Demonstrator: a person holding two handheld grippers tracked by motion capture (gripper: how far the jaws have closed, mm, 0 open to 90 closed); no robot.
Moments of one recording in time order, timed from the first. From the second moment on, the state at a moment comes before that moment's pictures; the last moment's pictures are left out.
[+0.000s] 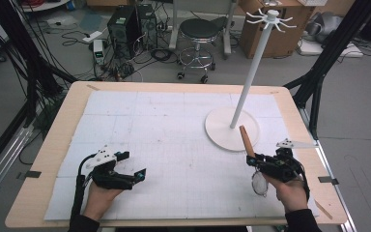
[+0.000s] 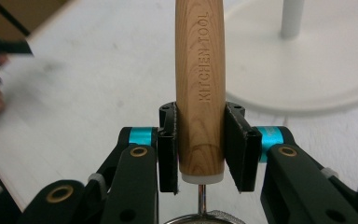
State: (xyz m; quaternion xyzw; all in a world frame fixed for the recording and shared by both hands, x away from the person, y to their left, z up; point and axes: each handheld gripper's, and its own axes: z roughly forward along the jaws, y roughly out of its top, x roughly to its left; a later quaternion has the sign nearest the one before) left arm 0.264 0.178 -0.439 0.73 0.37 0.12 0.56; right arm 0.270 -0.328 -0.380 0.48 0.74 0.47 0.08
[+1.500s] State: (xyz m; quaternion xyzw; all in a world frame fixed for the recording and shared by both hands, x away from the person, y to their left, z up) left arm 0.264 0.183 -0.438 0.72 0.38 0.12 0.57; right arm 0.284 -0.328 -0.325 0.46 0.61 0.64 0.11
